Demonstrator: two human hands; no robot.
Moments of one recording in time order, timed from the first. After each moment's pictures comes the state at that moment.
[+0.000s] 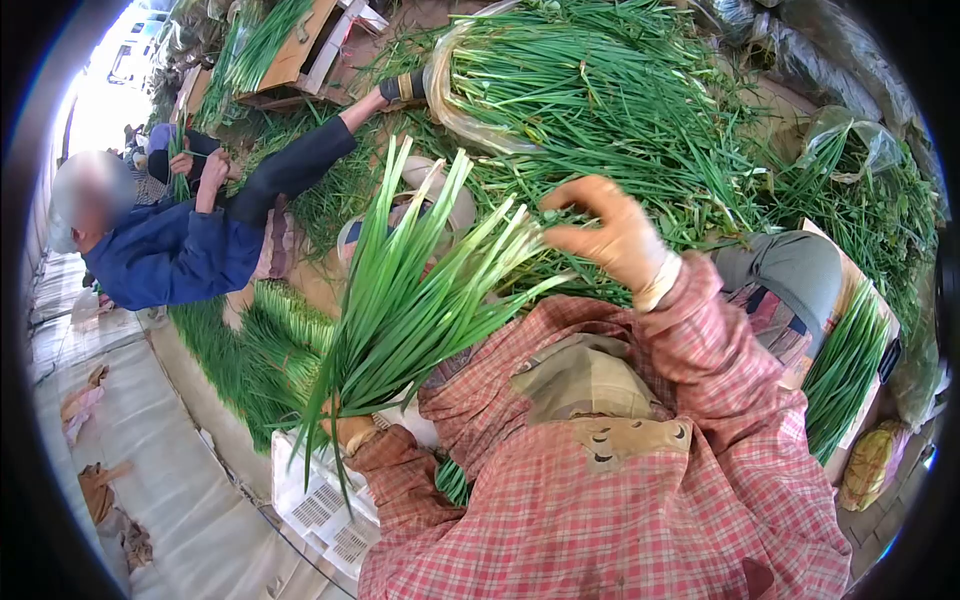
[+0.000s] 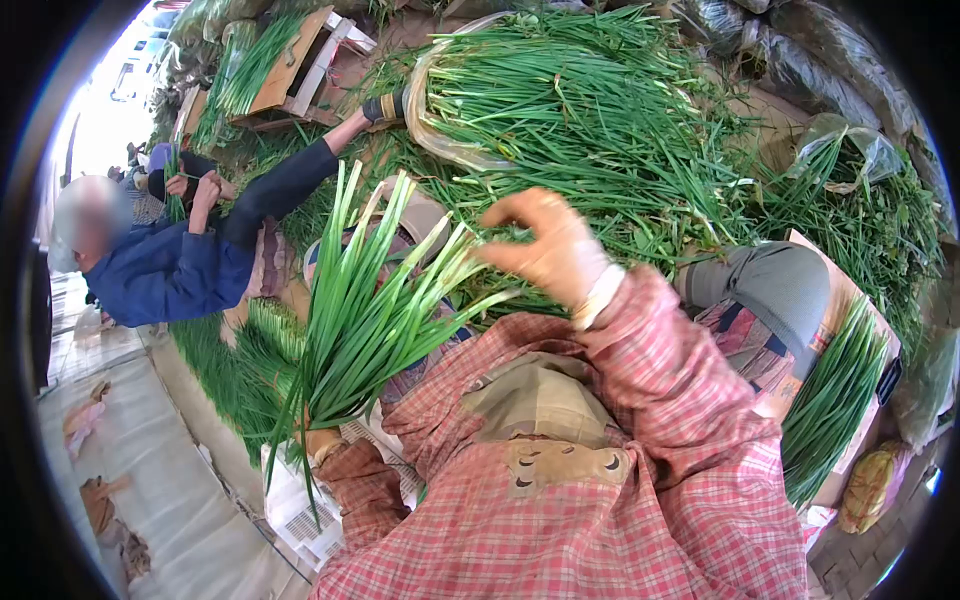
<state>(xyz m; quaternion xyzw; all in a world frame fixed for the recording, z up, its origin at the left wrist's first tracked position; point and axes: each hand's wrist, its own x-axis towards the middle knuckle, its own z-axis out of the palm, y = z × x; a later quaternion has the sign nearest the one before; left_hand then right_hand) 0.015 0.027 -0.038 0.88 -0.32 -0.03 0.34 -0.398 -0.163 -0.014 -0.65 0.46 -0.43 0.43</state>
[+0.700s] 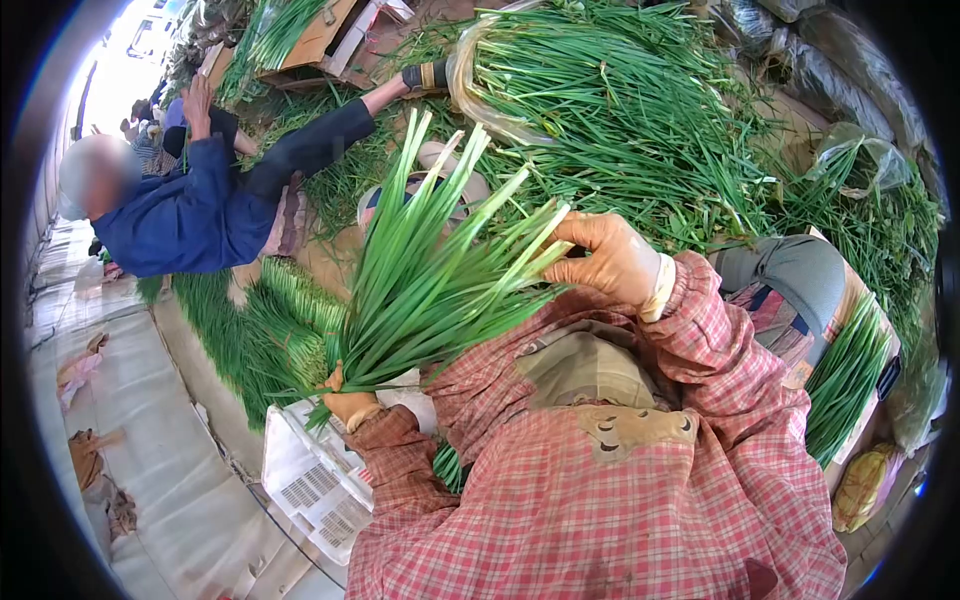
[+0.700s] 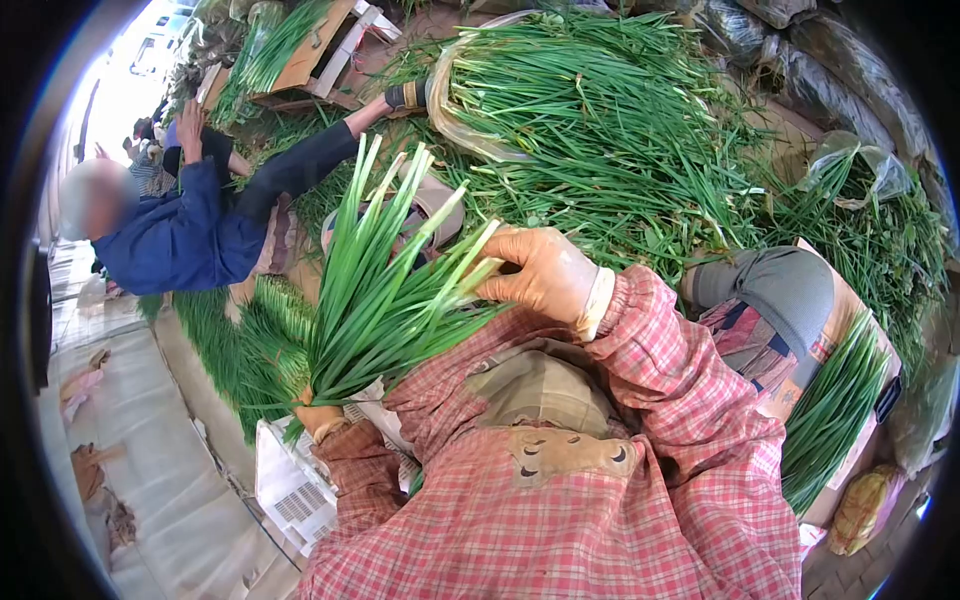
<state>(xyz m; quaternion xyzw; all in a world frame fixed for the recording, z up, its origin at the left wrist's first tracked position) 0.019 0.036 -0.057 0.80 -0.22 -0.13 0.55 -0.386 -0.141 0.003 -0.63 0.30 -0.34 0.63</state>
